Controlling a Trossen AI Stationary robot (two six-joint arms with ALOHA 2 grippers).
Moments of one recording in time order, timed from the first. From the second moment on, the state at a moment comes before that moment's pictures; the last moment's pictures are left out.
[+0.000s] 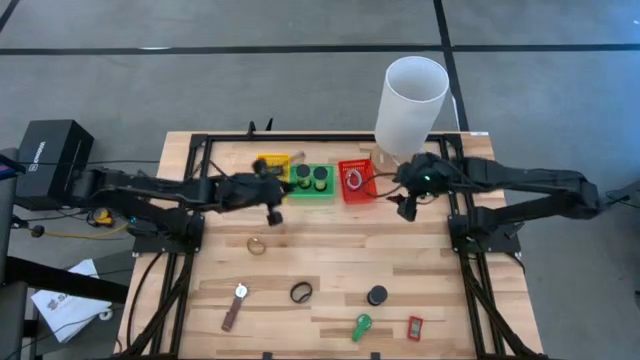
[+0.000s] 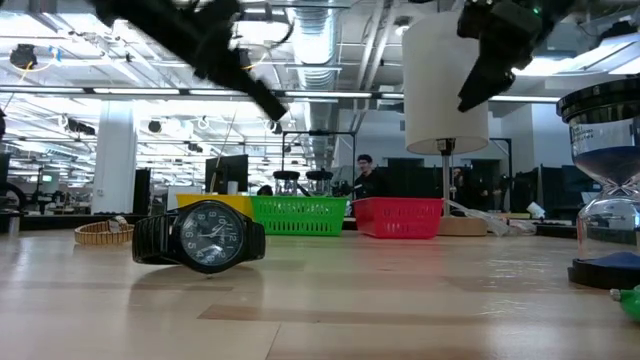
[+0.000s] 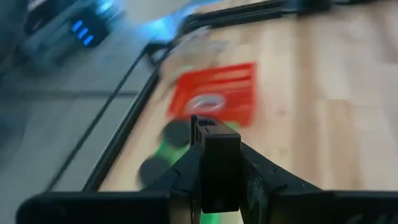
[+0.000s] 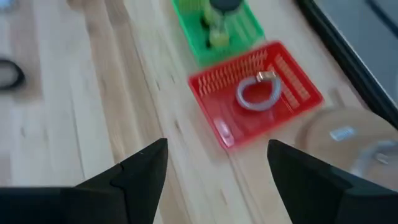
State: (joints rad) left arm 0.04 1.15 0.71 -0.03 -0.42 0.14; right arm -0.16 0.99 0.88 -0.74 0.14 0.13
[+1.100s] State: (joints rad) left arm 0.35 1.30 0.40 0.20 -0.41 -0.09; right arm -0.20 1.15 0.58 -0.30 0.13 -0.09
